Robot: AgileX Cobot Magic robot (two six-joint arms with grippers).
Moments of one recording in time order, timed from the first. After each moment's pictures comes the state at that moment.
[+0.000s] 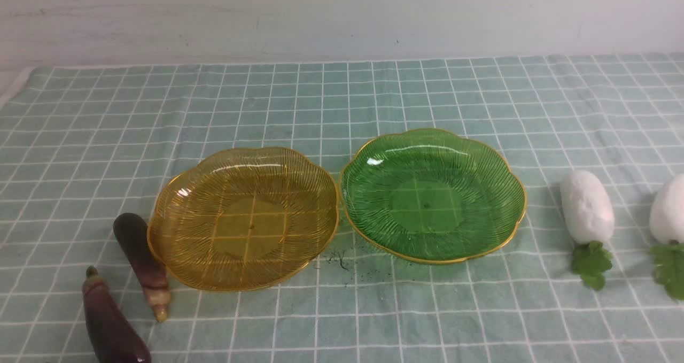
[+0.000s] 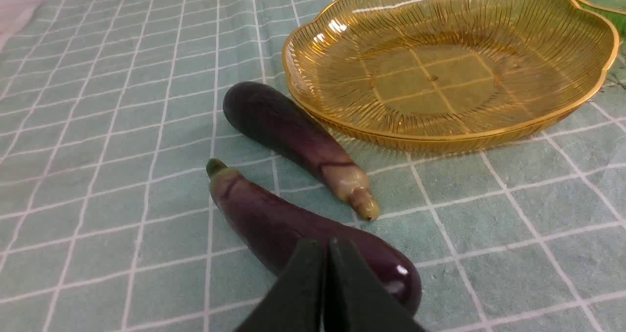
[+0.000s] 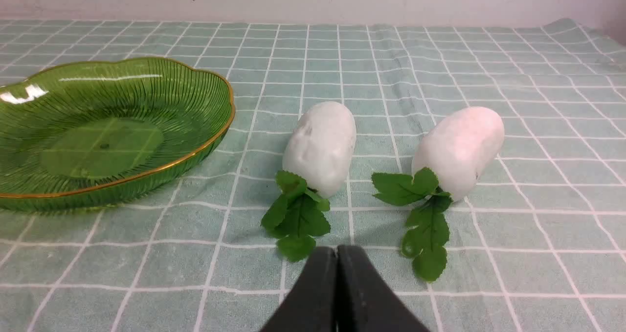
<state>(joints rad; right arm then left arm) -0.02 -0.02 0.02 0.01 0.38 -0.03 -0.06 -0.01 0.03 -0.06 0.38 0.20</state>
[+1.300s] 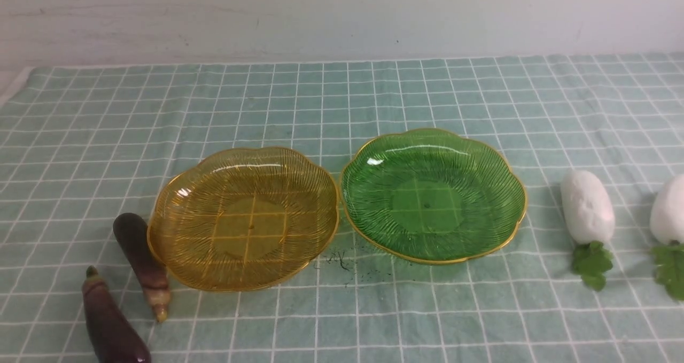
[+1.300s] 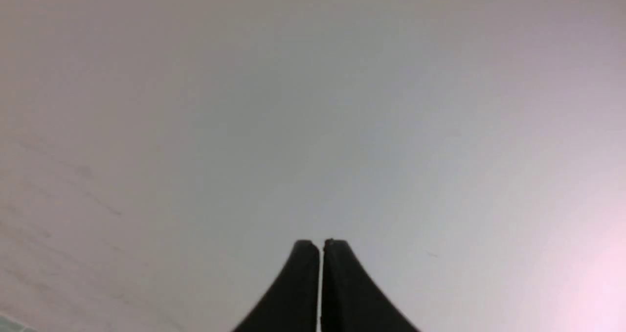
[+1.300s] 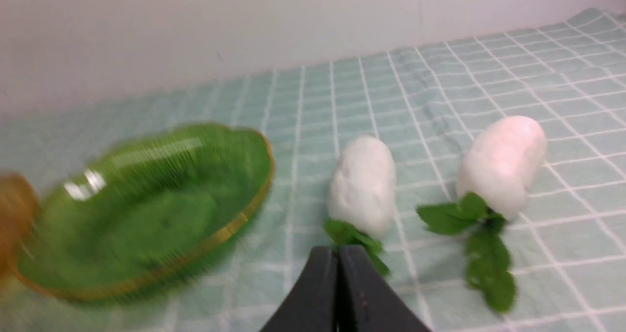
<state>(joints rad) -0.02 -0.02 0.03 0.30 0.21 0.05 -0.06 0.14 -0.43 -0.72 -0.03 0.20</state>
